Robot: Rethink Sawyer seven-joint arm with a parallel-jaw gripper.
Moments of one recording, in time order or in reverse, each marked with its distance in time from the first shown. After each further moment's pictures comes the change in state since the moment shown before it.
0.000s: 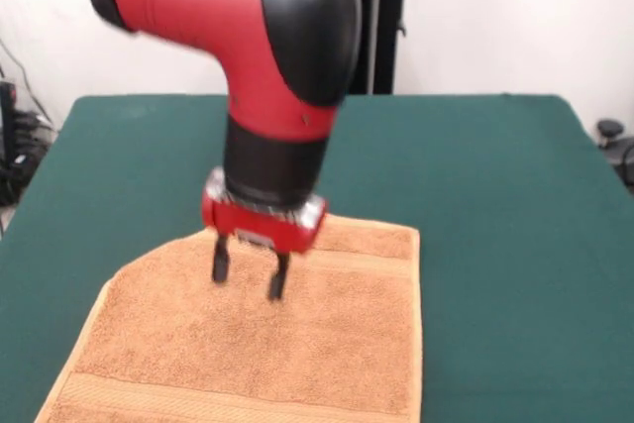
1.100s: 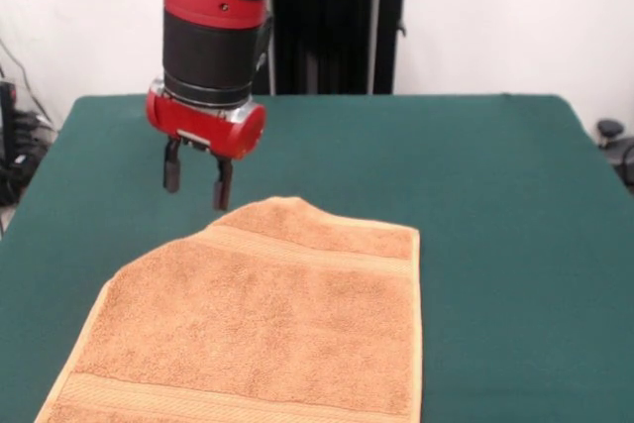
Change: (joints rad) arm -0.120 -0.210 0.036 0.339 -0.024 -0.166 0.000
